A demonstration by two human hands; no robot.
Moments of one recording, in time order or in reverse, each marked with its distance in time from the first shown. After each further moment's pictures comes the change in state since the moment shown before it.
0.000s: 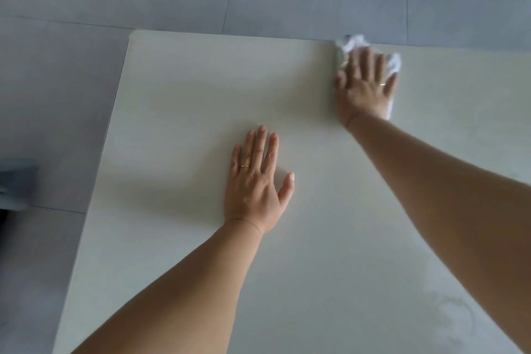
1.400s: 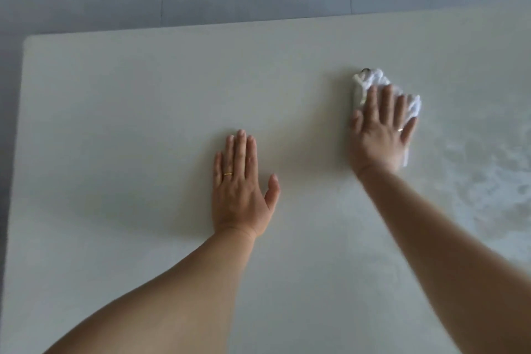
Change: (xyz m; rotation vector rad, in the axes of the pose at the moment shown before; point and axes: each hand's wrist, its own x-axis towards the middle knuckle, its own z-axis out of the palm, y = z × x) left_hand -0.013 0.095 0.021 -0.005 0.018 0.022; right_hand -0.101 0.152 -0.013 0.062 0.046 0.271
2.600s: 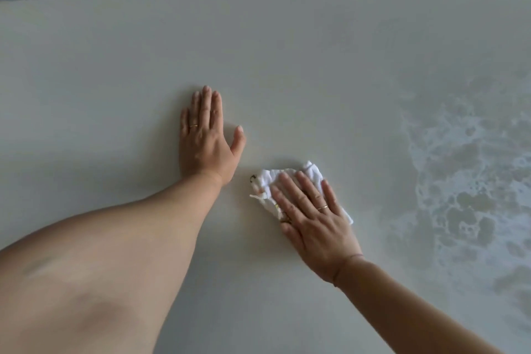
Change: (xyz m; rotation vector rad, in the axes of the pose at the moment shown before) left_hand 0.000 -0.001 0.002 -0.001 0.054 0.018; right_hand -0.209 0.069 0.018 -0.142 -0.136 -0.701
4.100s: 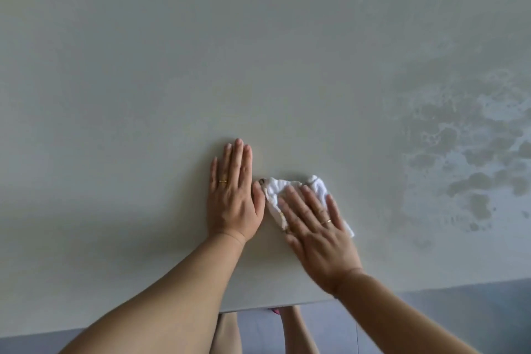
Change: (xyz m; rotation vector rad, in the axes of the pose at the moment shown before) left_hand -0.251 0.086 0.003 -0.002 -0.130 0.052; right_hand -0.187 -0.016 0.026 0.061 -0.062 0.022
